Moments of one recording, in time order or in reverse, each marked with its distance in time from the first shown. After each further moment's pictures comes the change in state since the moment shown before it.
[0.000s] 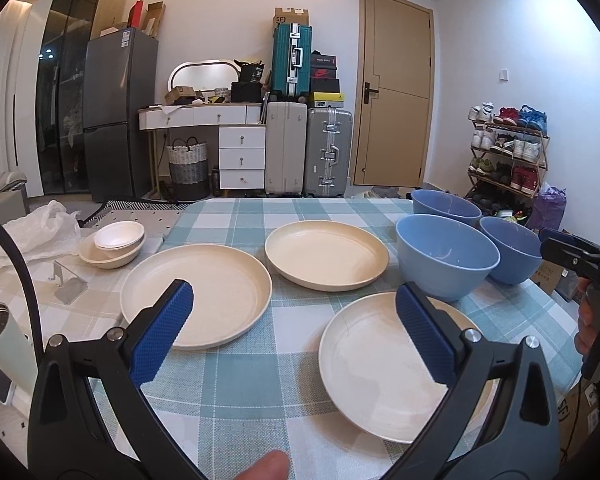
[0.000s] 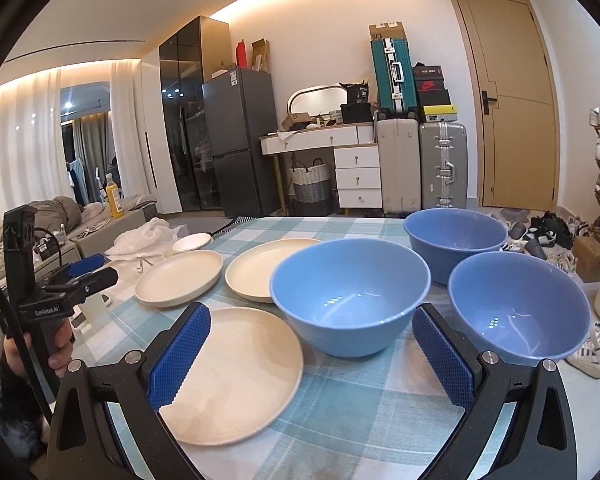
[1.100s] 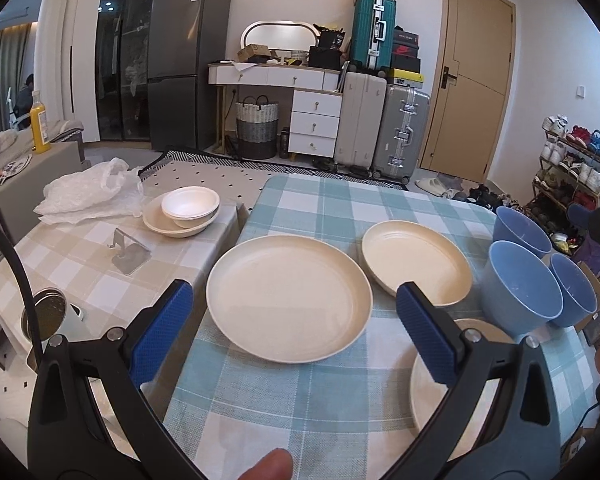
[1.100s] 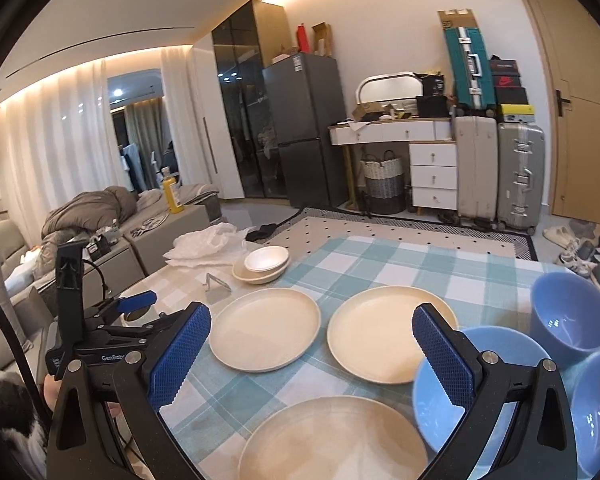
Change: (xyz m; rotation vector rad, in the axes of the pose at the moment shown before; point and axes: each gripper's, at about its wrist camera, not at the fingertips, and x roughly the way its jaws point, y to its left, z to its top) left arm 0.011 0.100 0.054 -0.189 0.141 0.217; right arm 0.090 0.114 0.116 -0.077 0.094 0.243
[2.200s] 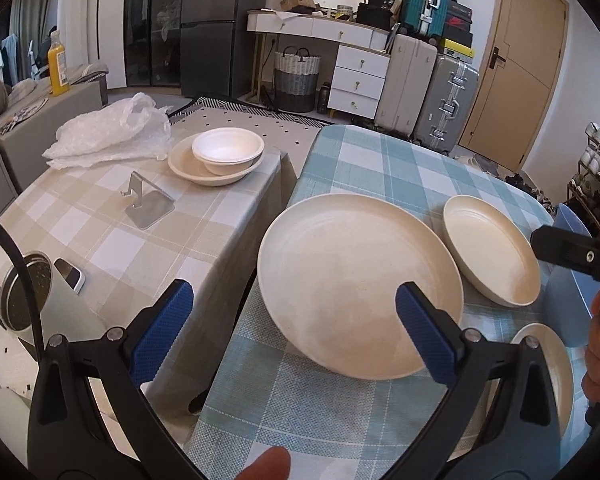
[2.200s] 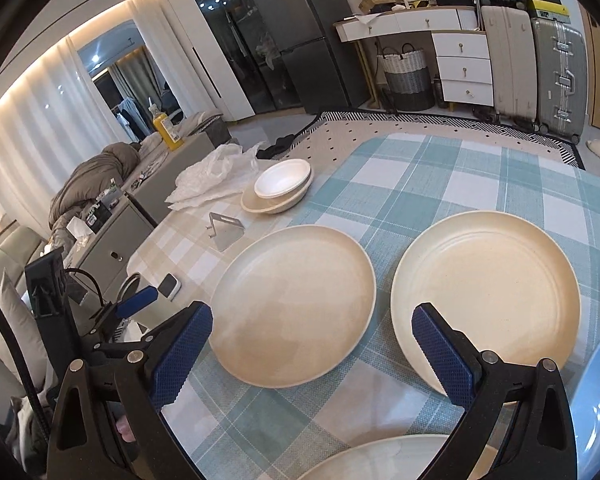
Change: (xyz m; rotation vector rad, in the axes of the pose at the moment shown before) left arm 0.124 0.066 -0.020 -0.115 0.166 0.108; right arm 0.202 -0.002 -0.013 0.151 0.367 0.104
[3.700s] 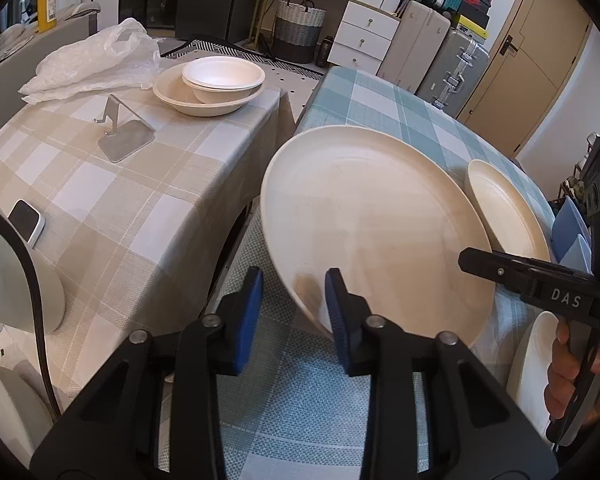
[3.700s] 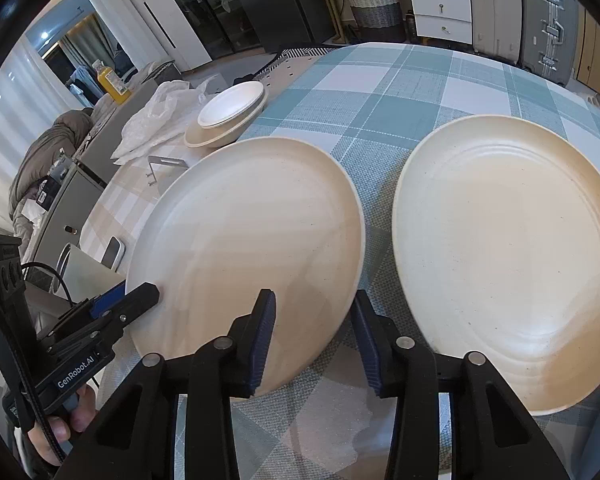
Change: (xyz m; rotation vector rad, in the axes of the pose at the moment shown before) left arm 0.065 0.023 -0.021 -0.069 0.191 -0.065; right arm 0.099 -0.017 -0.026 0.074 0.219 -0.127
